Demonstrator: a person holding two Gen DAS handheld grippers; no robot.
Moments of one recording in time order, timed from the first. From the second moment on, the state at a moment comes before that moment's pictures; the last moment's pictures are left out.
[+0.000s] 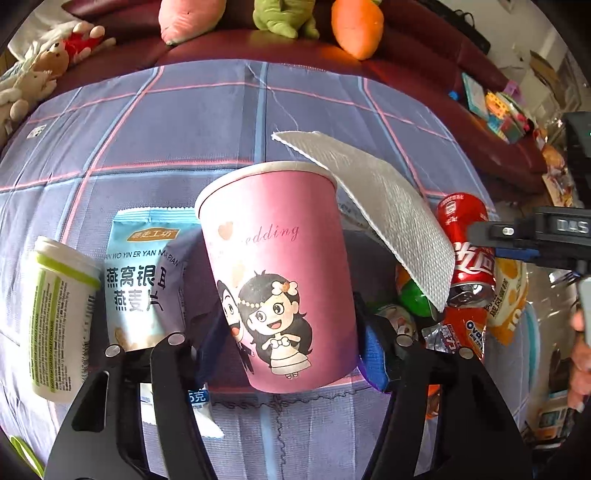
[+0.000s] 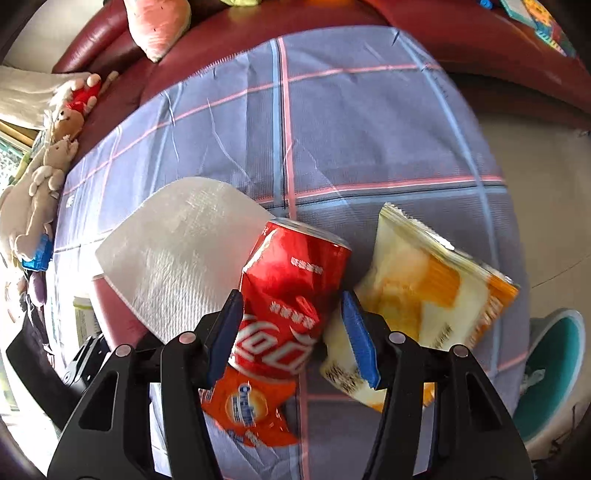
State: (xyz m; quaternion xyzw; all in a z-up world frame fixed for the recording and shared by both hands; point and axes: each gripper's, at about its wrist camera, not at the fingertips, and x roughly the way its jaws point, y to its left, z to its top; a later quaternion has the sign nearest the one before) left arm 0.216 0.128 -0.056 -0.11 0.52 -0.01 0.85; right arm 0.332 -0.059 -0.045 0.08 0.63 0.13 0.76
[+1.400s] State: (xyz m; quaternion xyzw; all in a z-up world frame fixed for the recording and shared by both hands) left arm 0.128 -0.033 0.038 -0.01 0.45 -0.17 0.88; right arm 0.193 -0.221 0.063 0.13 0.50 0.12 0.85
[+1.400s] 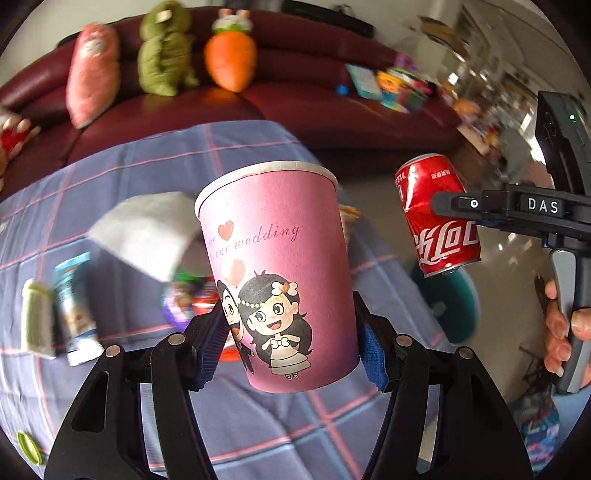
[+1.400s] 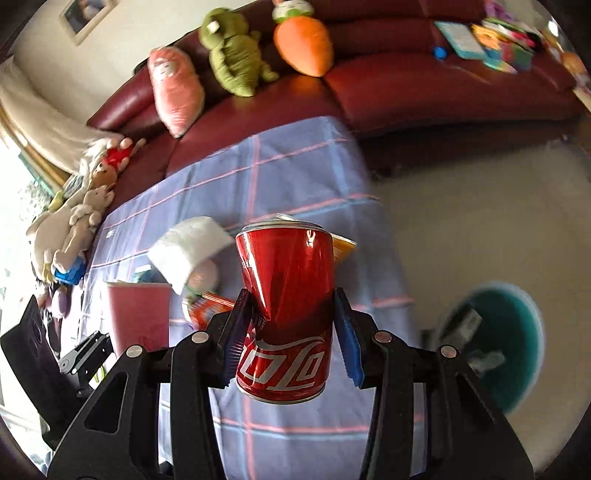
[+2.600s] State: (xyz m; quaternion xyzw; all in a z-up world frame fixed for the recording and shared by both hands) left arm 0.162 -0.326 -0.073 0.13 0.53 -0.33 0.77; right arm 0.109 -0.475 -0.030 0.24 0.53 -0.07 0.81
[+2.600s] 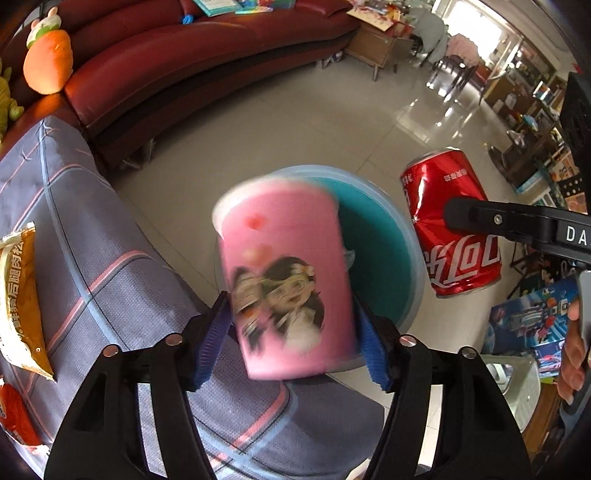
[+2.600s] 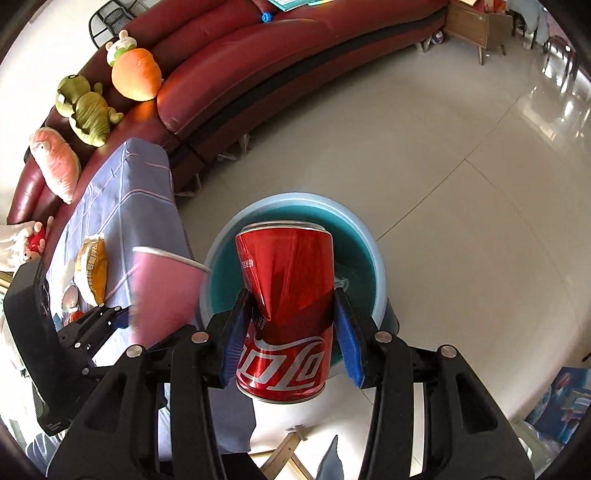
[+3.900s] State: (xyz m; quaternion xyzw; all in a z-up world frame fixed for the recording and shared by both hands) left arm 0.163 -0.248 -0.054 0.08 0.53 -0.28 0.80; right arm 0.136 -0.440 -0.036 0.22 0.57 -0.06 0.79
